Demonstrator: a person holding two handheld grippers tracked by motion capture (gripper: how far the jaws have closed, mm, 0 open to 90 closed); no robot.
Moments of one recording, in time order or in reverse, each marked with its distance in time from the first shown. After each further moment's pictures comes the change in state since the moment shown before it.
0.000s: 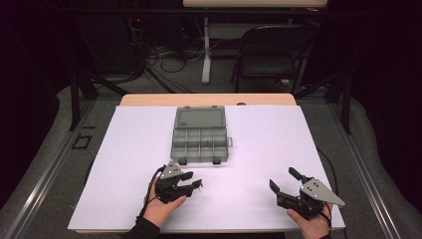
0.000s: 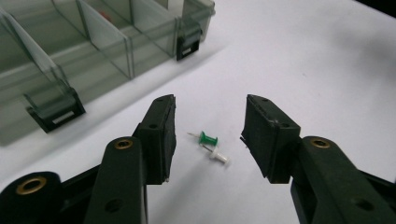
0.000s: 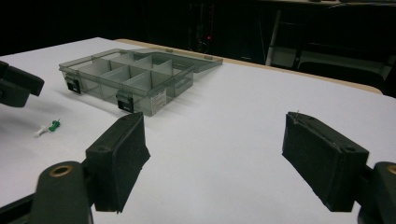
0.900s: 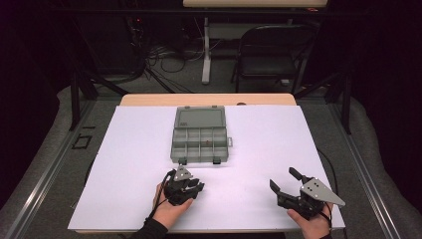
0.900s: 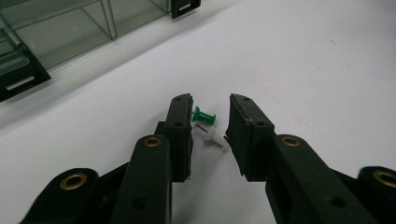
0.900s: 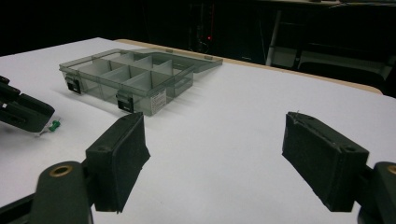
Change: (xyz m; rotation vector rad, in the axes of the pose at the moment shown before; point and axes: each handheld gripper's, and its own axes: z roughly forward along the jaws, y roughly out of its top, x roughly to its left) left arm -0.011 -0.006 0.022 0.108 0.062 -0.017; right arm -0.001 0.000 0.000 -0.008 0.004 0.000
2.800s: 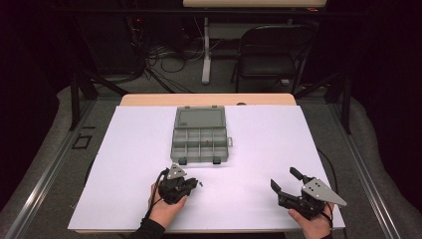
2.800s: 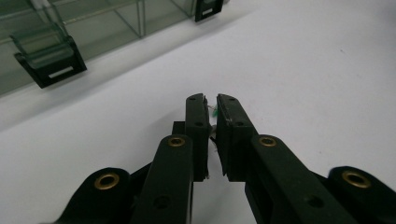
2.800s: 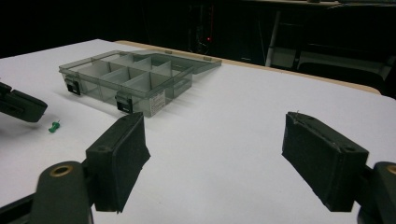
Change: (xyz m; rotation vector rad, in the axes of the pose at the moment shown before) left arm 0.011 -0.001 -0.013 -0.041 0.020 -0.055; right arm -0.002 0.001 -0.002 0.001 -0.003 0.001
